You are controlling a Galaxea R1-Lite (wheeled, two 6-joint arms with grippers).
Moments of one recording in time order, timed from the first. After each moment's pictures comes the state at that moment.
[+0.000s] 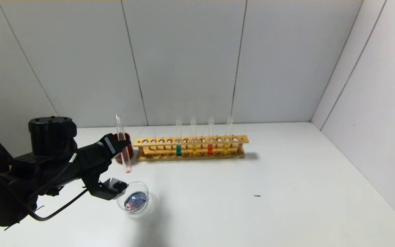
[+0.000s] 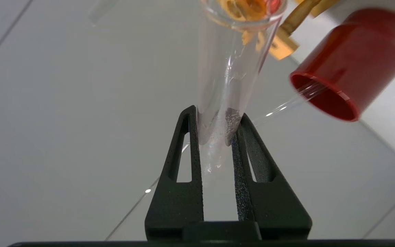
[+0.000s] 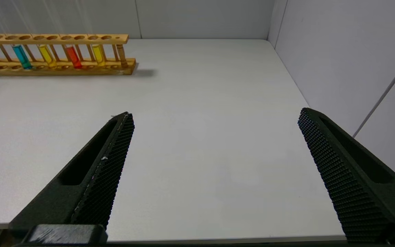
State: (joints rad) left arm -0.20 1.71 -0.55 -0.85 -0.19 2.41; right arm 0.00 0.00 0.00 -0.01 0.01 0.00
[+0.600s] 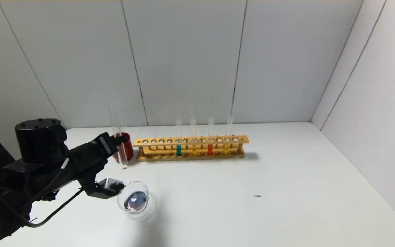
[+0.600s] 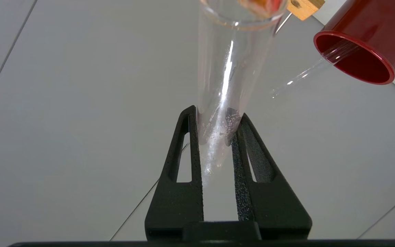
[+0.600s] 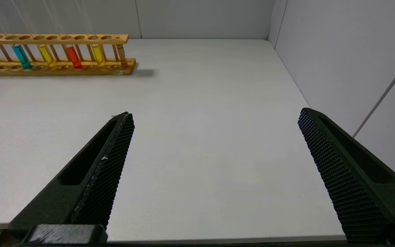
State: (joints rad) left arm -0.20 1.69 -0.48 -1.00 -0.16 2.47; right arm 0.00 0.00 0.00 -0.01 0.01 0.00
